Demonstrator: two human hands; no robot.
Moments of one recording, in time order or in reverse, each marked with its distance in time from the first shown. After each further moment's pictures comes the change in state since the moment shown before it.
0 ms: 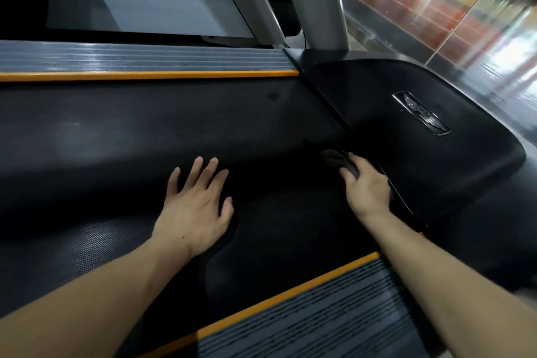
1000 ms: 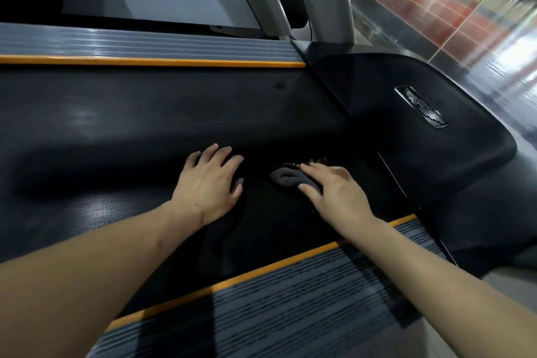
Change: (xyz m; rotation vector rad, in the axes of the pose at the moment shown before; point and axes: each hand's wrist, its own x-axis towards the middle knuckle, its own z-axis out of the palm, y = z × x) left_hand -0.007 0.001 -0.029 -0.050 -0.023 0.072; right_hand -0.076 -0.038 -0.001 -0.222 -0.240 -0.426
